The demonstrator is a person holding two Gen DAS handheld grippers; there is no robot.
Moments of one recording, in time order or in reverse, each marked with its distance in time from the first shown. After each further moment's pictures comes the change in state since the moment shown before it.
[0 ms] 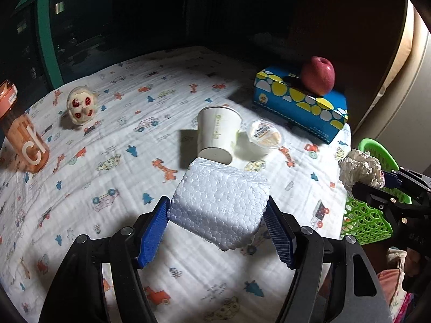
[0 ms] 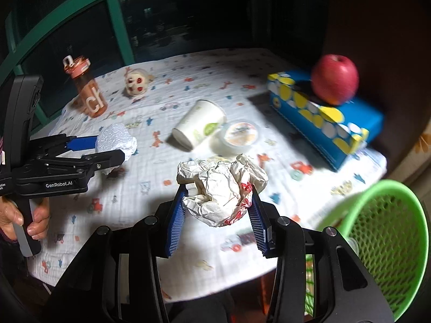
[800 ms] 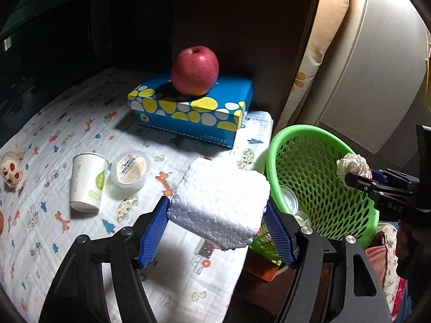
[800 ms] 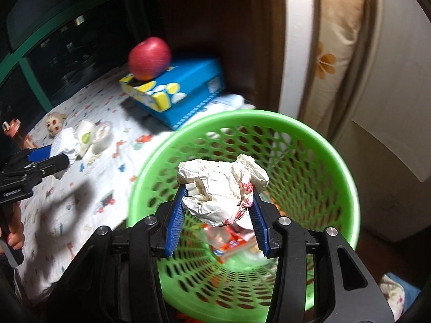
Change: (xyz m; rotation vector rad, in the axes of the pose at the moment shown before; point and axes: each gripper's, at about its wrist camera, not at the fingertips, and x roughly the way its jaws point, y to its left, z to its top) left arm 0.023 -0.180 0.033 0.240 0.006 -0.193; right arm -0.083 -0.190 -0.089 0.361 0.002 -0.258
